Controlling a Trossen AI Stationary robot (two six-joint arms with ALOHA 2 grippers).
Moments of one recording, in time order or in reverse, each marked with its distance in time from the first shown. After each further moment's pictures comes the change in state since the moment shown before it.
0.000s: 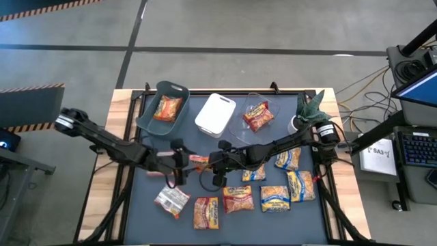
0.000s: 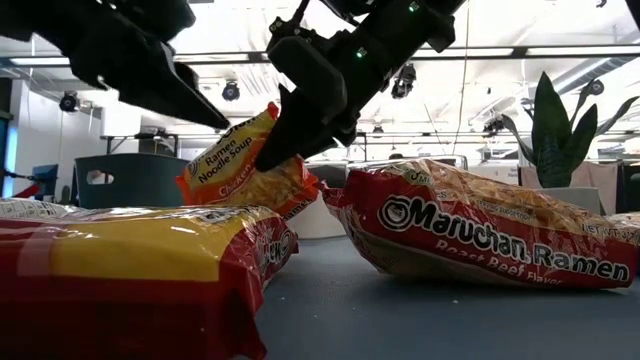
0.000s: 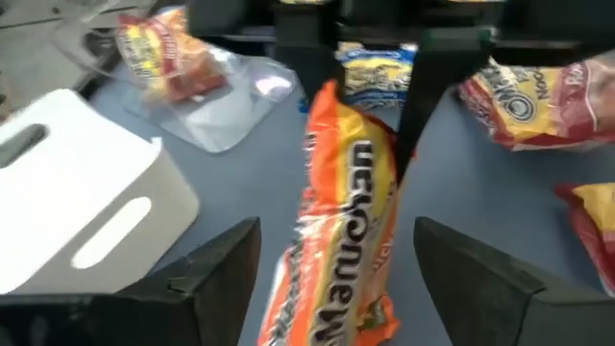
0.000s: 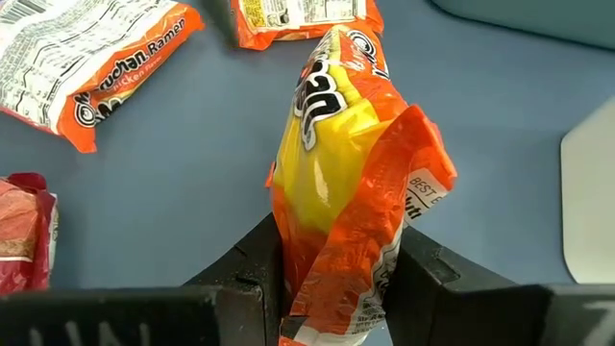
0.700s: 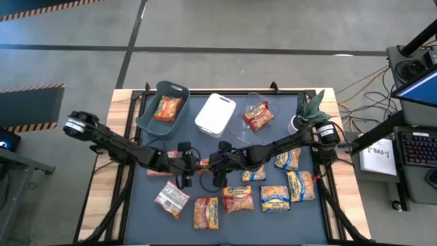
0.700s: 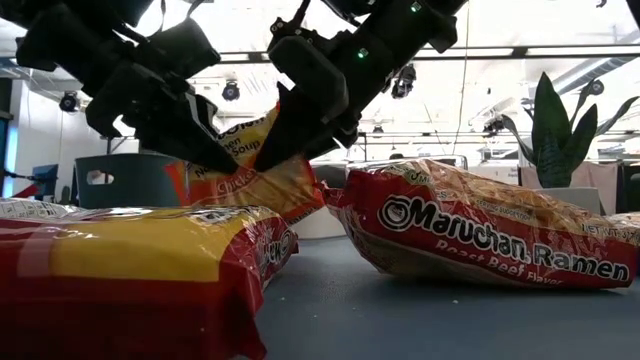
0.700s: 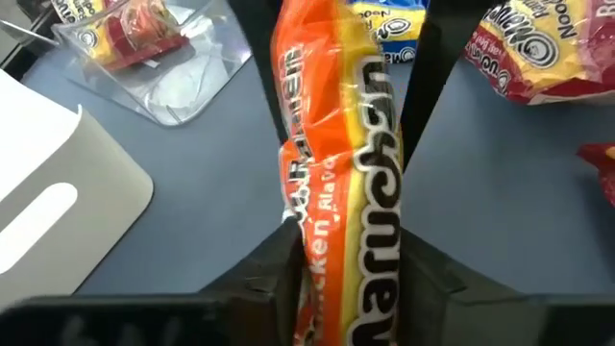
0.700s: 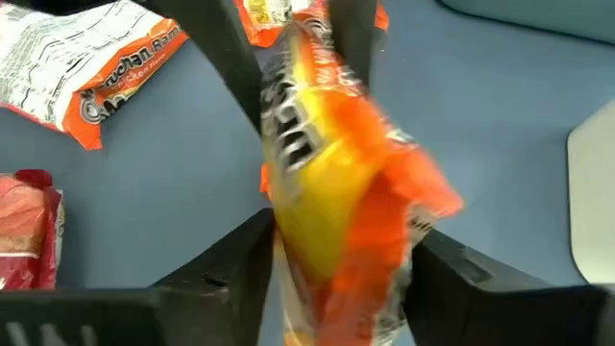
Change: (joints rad) left arm 0.048 0.172 0.001 0.112 0.085 0.025; right arm 0.004 0.000 -0.006 0.003 -0.002 0.017
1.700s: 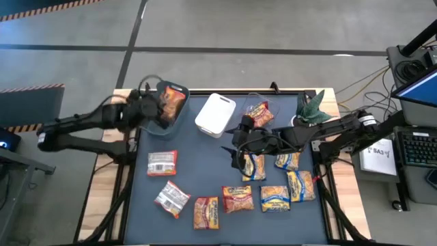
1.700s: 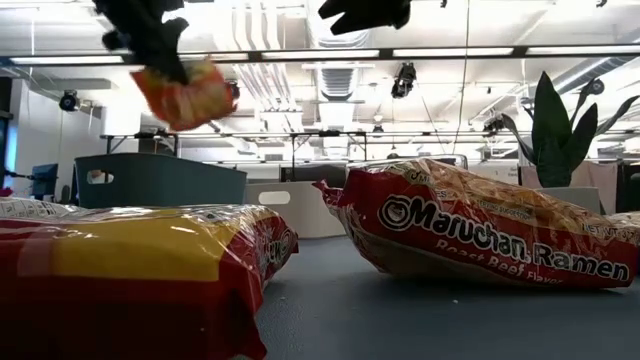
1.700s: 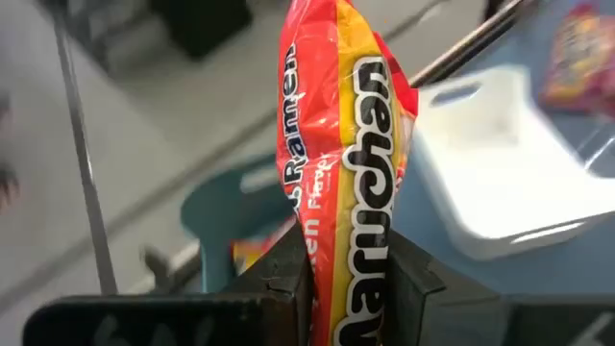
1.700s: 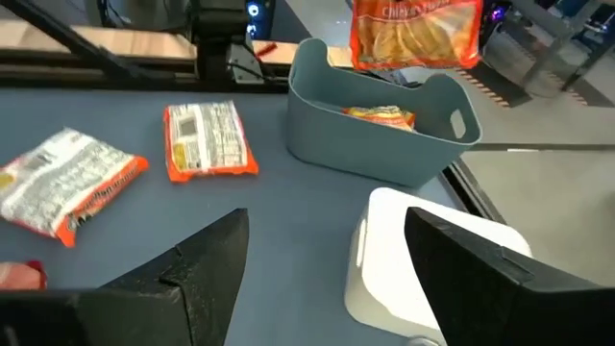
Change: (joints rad) left arm 0.540 -0.490 0.423 -1.015 -0.268 -0.205; right arm 0.000 -0.462 -0.057 -0.148 0.211 -0.185
